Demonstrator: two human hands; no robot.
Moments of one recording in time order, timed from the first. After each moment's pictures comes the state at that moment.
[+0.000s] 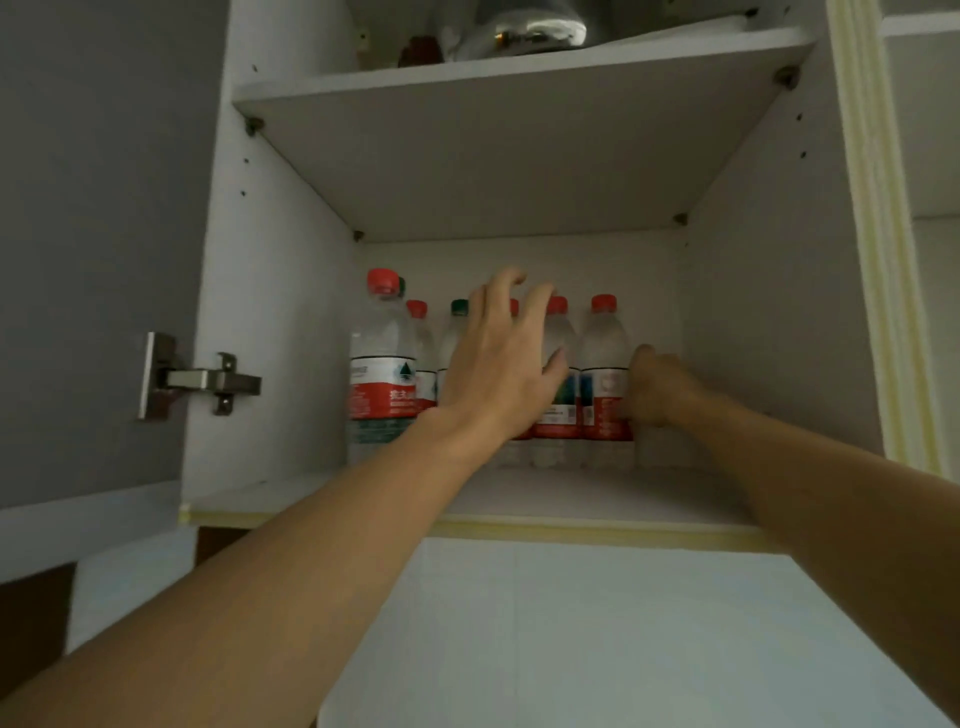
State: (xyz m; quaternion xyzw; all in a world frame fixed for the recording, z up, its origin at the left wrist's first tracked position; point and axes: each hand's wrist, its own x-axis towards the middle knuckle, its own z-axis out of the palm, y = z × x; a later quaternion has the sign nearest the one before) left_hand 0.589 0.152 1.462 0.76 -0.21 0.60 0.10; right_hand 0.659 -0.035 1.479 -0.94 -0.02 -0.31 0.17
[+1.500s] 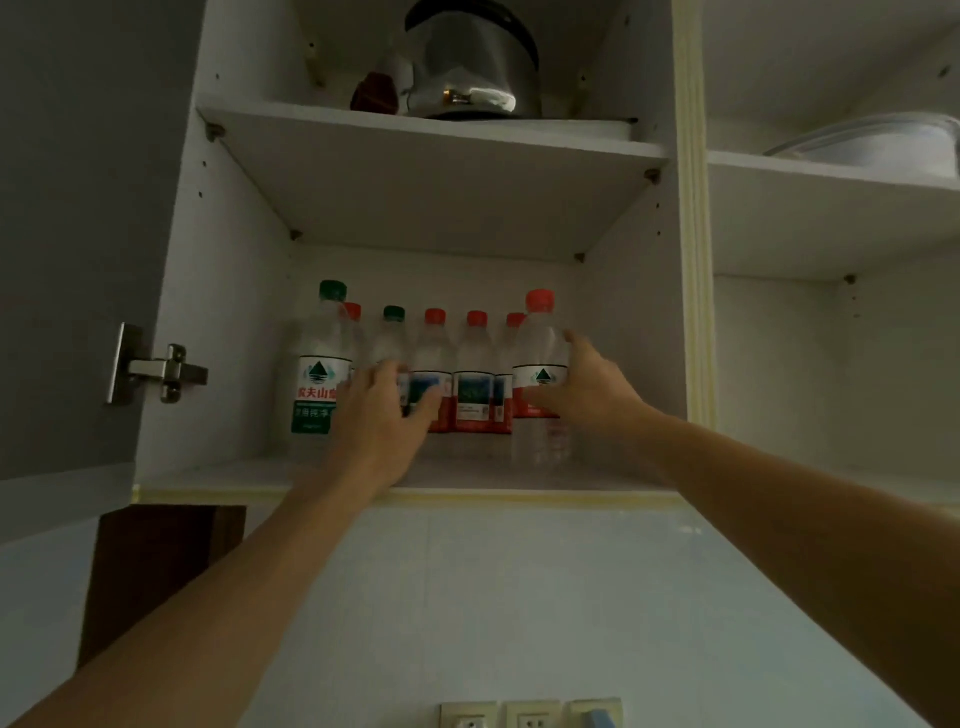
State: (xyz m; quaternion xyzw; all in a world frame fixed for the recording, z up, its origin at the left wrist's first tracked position) left_hand 0.538 0.194 1.407 0.81 -0.14 0.47 0.32; right_hand 0.541 -0.035 1.459 -0.85 -0.14 -0.37 0.35
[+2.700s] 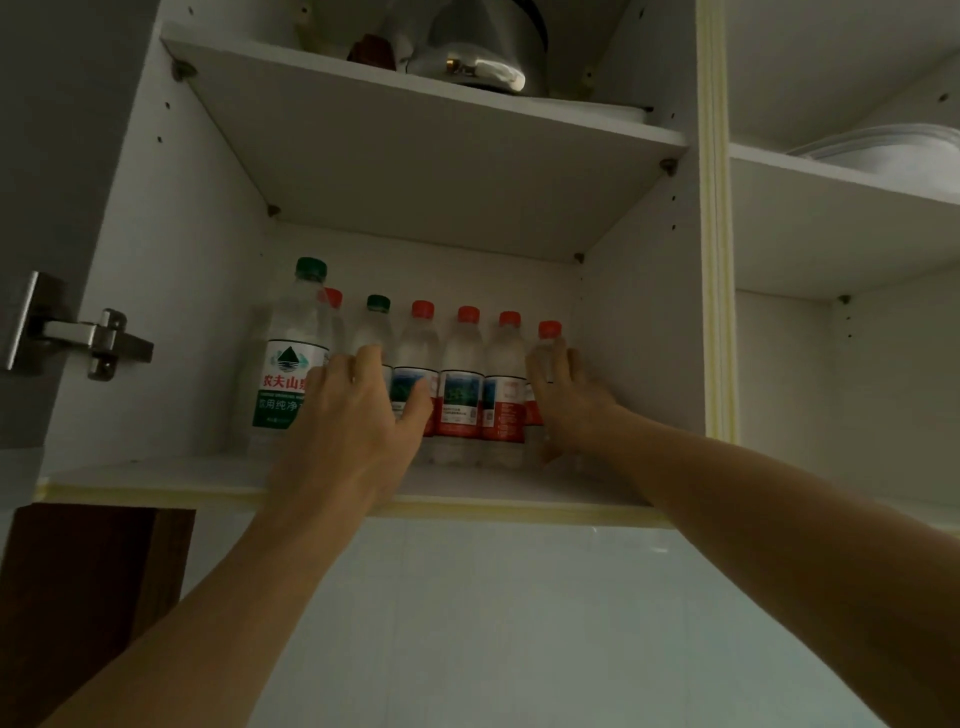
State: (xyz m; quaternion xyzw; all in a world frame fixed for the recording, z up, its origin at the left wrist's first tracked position) left_hand 0.544 0.189 1.396 0.80 -0.09 0.53 0.27; right_hand 0.635 -0.047 1.462 -0.91 0.00 -0.35 -0.23
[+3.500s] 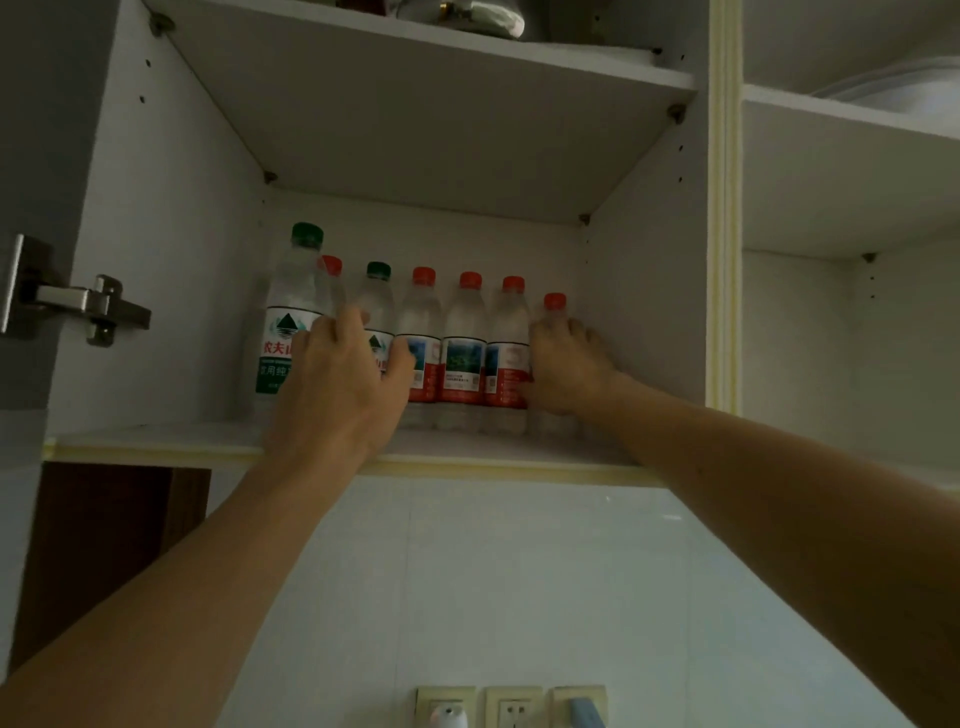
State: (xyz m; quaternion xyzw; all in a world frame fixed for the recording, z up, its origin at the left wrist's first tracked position) left_hand 0.547 0.189 1.397 0.77 -0.08 0.56 0.30; right_hand 0.616 -0.034 1.462 -0.91 -0.04 -0.40 -0.11
